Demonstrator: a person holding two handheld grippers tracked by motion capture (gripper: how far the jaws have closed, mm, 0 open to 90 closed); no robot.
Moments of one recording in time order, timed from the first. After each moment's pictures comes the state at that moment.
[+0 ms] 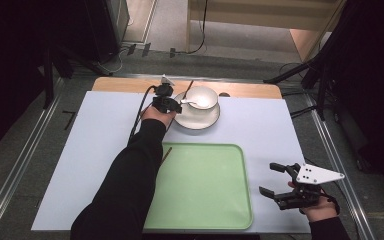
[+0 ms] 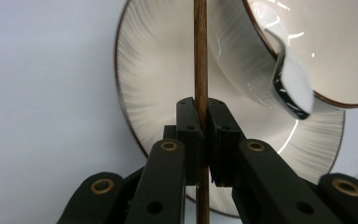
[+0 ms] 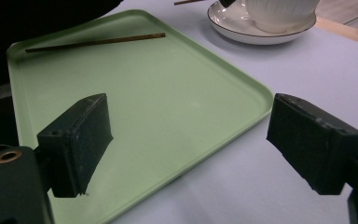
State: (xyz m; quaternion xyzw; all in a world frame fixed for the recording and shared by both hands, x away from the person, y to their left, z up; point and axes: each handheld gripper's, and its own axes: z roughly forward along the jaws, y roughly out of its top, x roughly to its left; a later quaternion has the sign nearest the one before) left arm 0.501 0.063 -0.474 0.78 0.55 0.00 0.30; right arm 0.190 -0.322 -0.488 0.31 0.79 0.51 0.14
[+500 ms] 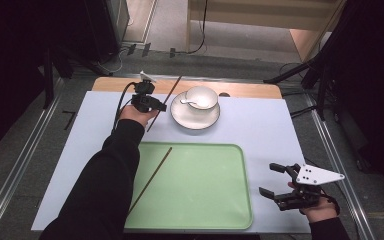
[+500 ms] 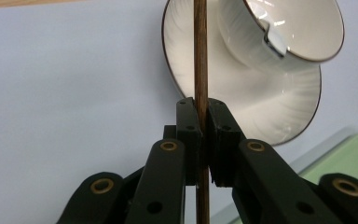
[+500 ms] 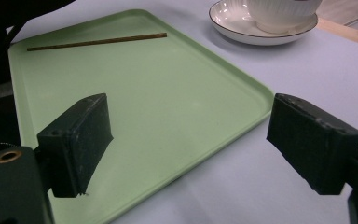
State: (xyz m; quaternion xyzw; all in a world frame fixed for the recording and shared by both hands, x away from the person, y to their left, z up) left arm 0.475 0.118 -0.444 0.80 0.52 0.01 0.31; right arm 0.189 -0.321 -0.488 0.30 0.79 0.51 0.14
